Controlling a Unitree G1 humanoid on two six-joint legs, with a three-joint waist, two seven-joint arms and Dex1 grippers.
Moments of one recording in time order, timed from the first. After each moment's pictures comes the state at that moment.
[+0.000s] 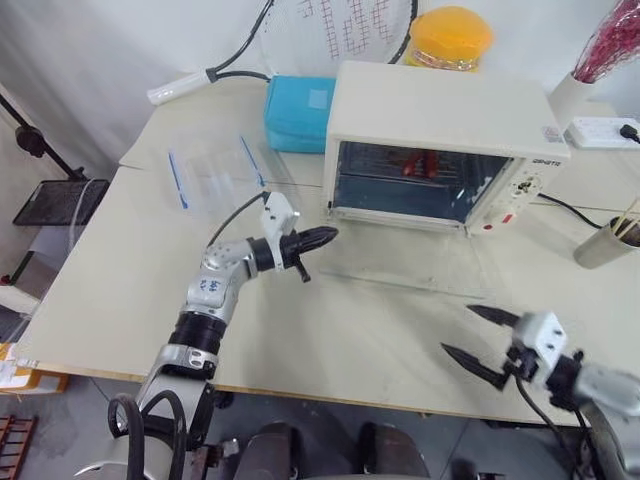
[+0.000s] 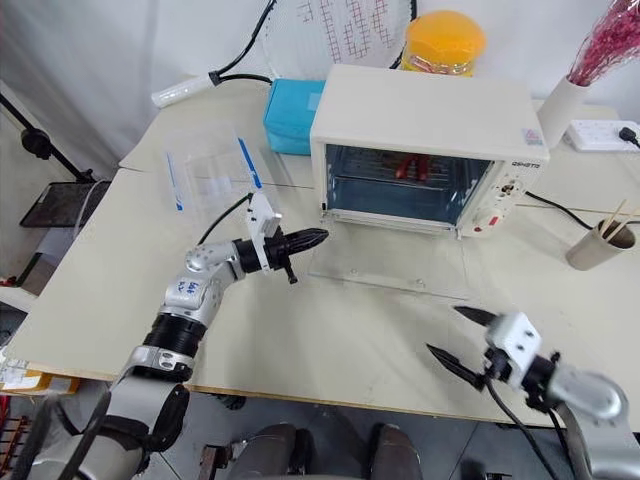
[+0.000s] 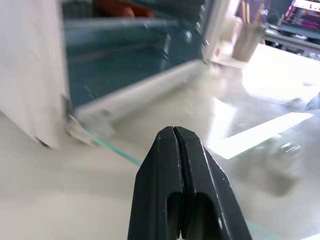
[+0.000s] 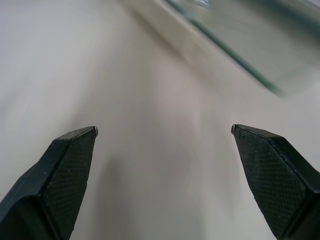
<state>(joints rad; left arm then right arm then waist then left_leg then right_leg) -0.68 0.25 -0.07 0.45 -0.27 0.14 -0.87 0.29 -0.65 -0.35 -0.11 0.33 -0.10 0.91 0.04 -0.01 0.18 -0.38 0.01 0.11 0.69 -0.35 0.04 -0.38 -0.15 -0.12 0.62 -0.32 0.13</state>
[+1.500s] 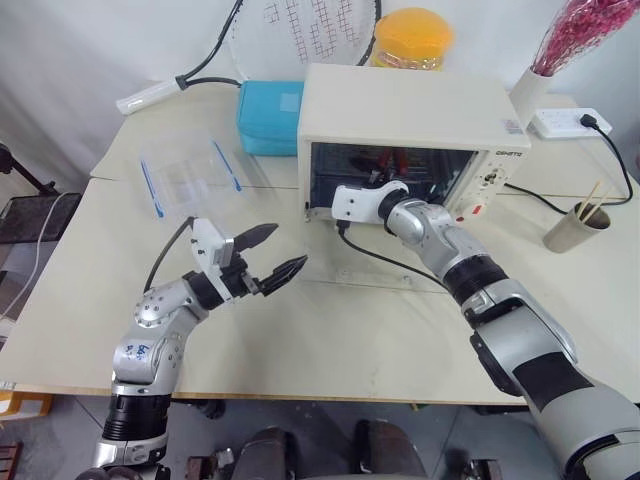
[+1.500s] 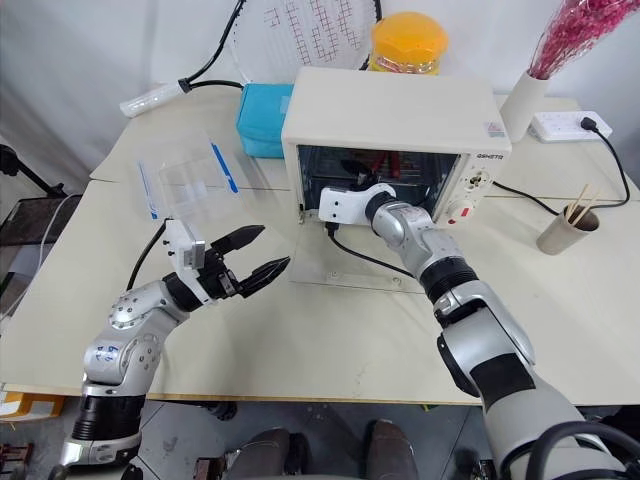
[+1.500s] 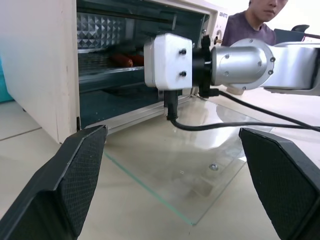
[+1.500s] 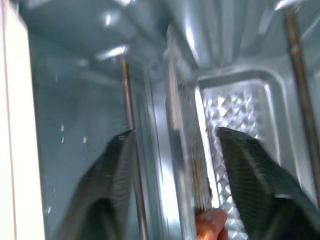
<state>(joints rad) -0.30 0.37 0.11 -0.18 -0.47 0.32 -0.74 -1.11 -0.34 0.46 0.94 -0.65 -0.28 0.06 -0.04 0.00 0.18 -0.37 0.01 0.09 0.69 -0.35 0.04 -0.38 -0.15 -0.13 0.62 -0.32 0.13</state>
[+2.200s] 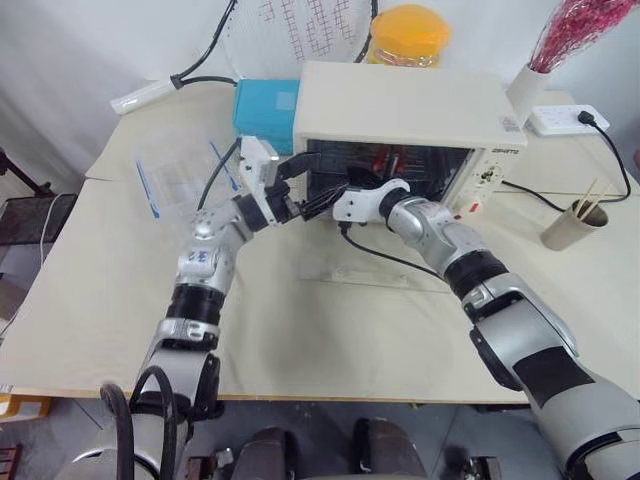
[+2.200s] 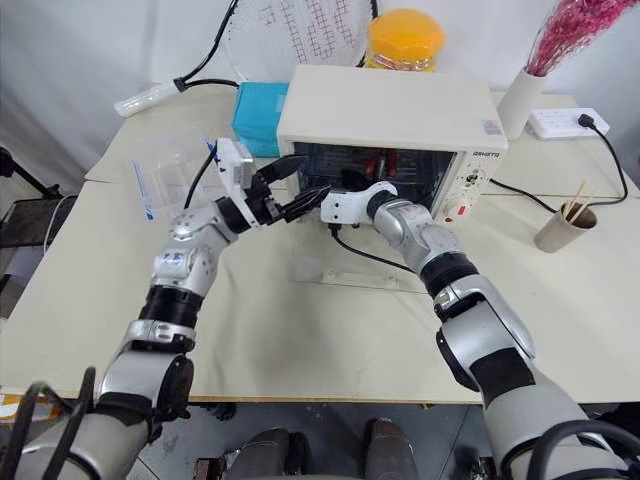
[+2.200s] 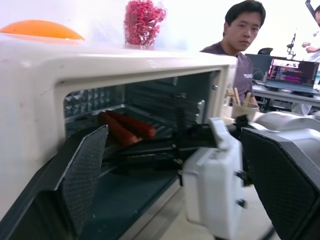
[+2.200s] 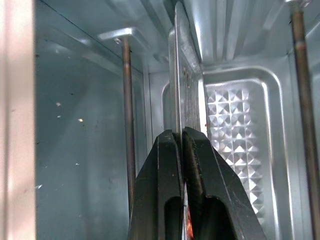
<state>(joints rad) -0.94 0.24 0.06 0.63 -0.37 0.01 -0.85 -1.14 -0.35 0.48 0.96 -0.72 -0.30 0.03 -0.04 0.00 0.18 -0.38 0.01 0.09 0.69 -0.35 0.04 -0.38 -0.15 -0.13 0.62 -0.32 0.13</state>
